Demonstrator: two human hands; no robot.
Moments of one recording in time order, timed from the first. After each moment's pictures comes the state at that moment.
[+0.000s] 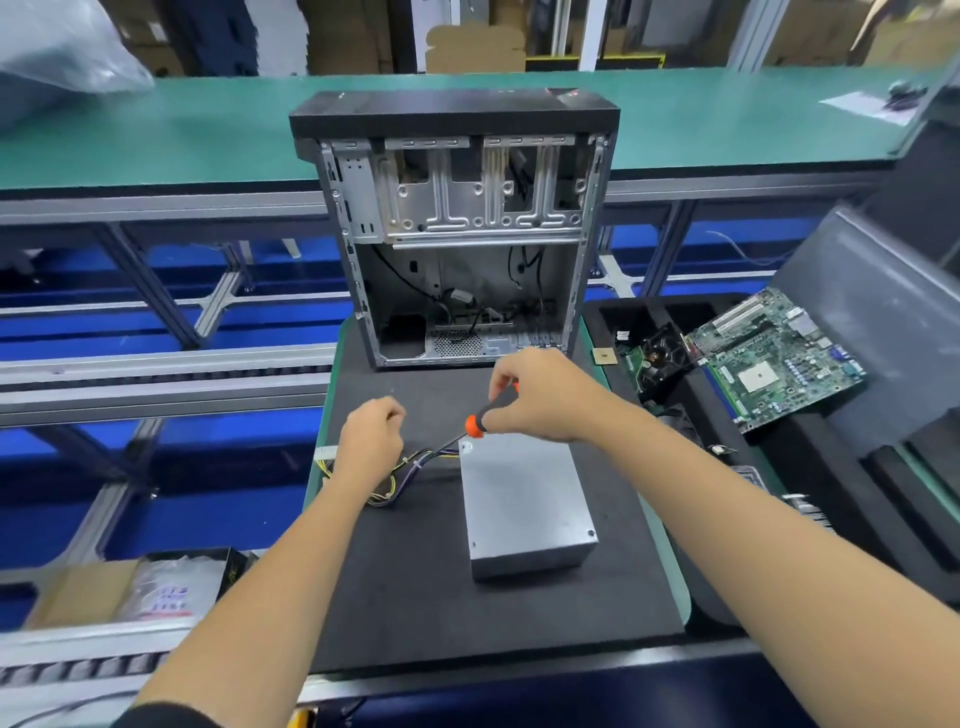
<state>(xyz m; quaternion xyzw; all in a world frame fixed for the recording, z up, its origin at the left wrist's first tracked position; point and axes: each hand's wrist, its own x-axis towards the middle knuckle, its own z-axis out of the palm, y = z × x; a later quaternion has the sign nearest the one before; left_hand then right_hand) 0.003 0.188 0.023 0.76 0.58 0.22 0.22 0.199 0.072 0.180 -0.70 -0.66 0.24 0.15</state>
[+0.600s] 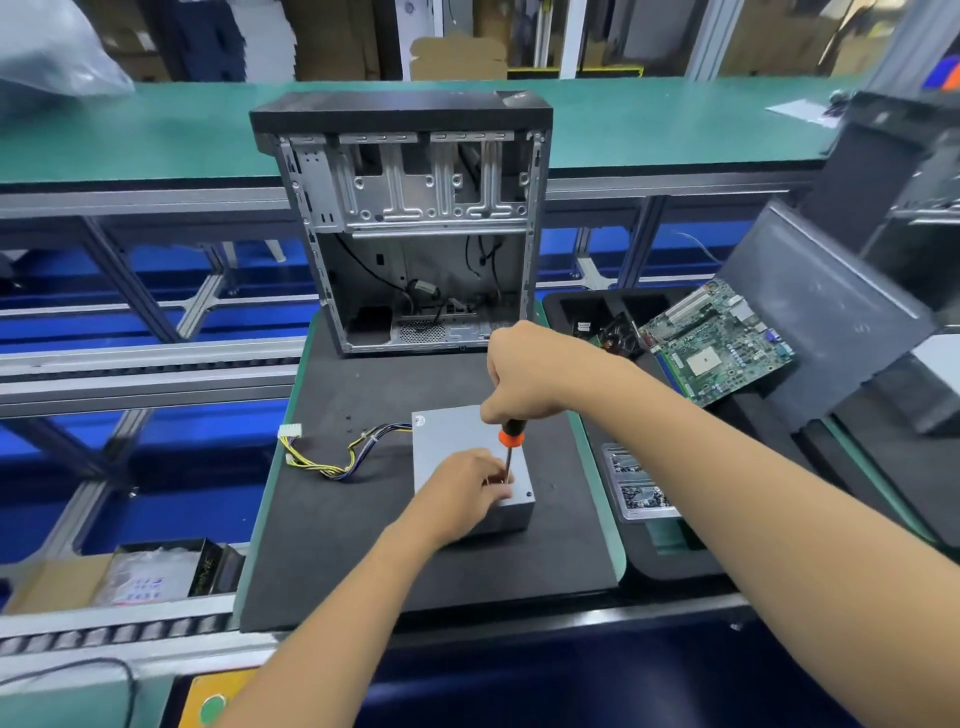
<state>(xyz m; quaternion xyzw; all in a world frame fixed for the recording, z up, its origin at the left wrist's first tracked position) 0.096 0.034 0.040 0.85 0.37 0.12 0.36 0.223 0.015 0.217 -0.68 -0.72 0.13 0.00</state>
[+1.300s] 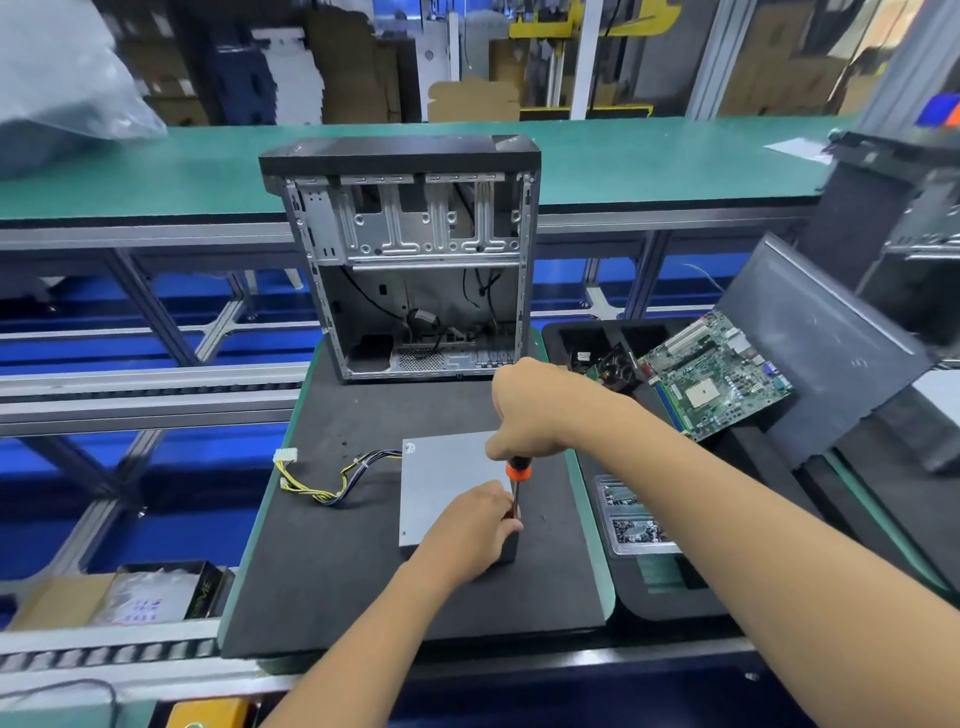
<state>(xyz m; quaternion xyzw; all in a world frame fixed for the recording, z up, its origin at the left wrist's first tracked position) 0.126 0.012 0.041 0.88 0.38 0.09 0.28 0.245 -0.001 0.218 -0.67 -0.74 0.11 -0.01</state>
